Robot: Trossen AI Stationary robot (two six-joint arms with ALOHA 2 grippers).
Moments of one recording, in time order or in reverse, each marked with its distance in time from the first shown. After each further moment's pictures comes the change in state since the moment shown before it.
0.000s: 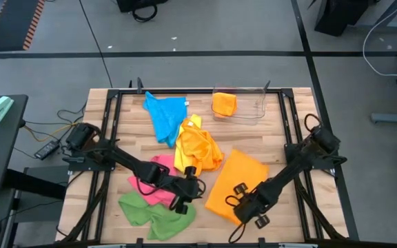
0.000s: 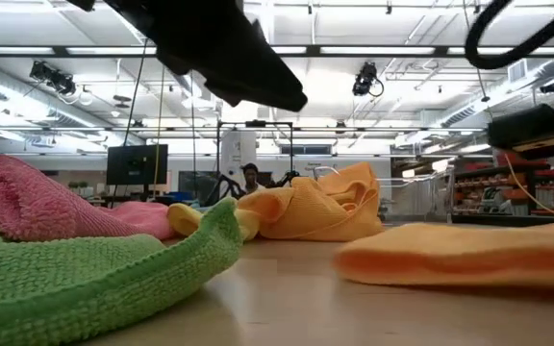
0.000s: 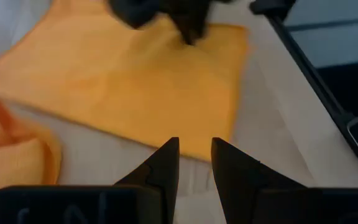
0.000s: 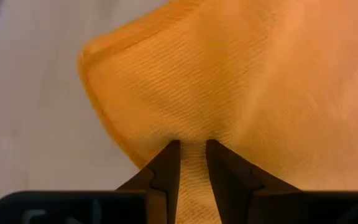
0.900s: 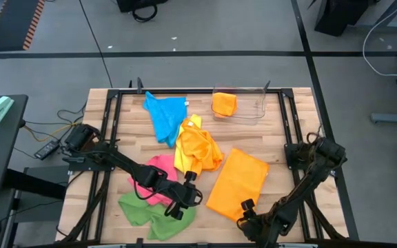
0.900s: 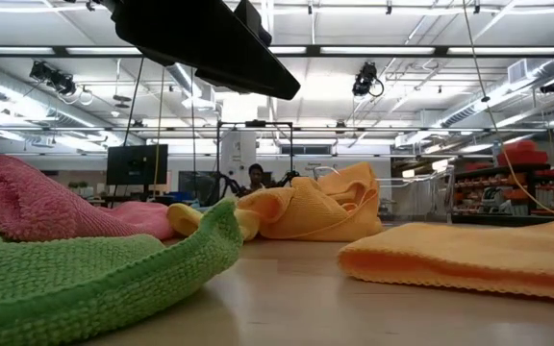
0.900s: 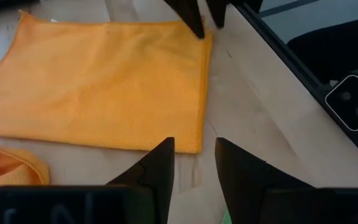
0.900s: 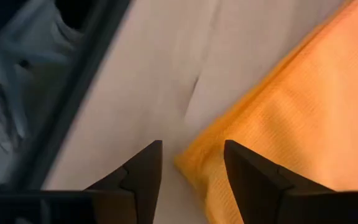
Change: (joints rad) left arm -0.034 0.000 0.000 0.004 0.000 0.134; right arm 0.257 0.078 0.005 0.269 0.397 0.298
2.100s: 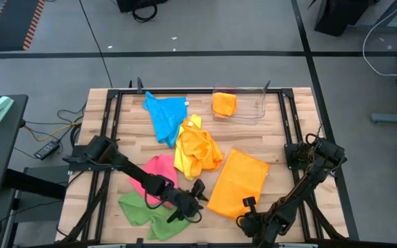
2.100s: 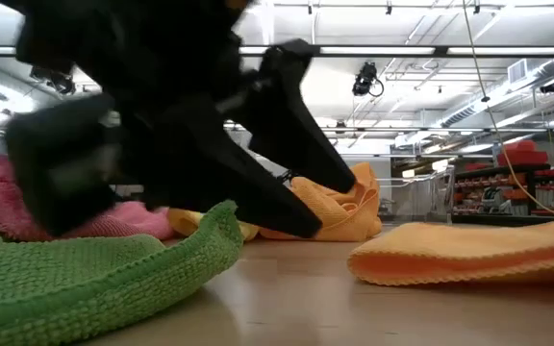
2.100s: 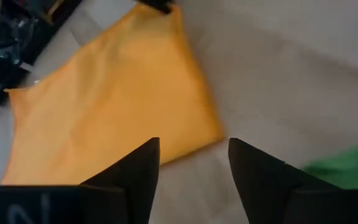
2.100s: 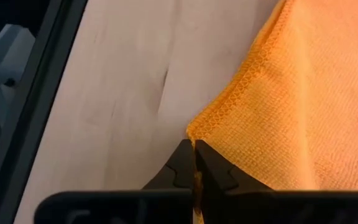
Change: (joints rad) left arm -0.028 0.234 0.001 0.255 -0.094 0.528; right arm -0.015 0.012 -0.001 -0.031 0.038 0.146
